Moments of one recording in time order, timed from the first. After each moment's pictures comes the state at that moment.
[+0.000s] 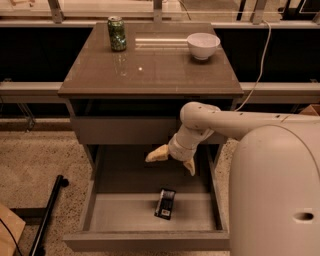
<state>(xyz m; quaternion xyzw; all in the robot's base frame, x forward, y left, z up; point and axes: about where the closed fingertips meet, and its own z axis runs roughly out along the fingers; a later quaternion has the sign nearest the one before) 0.605 -0.053 0.540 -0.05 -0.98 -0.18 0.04</state>
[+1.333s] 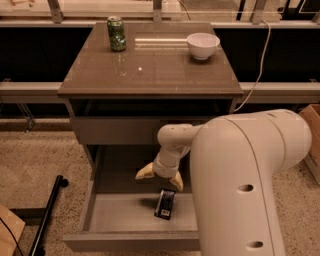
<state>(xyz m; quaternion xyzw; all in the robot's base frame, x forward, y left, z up) 0.587 -0.011 0.451 -0.09 -0.99 -0.12 0.07</state>
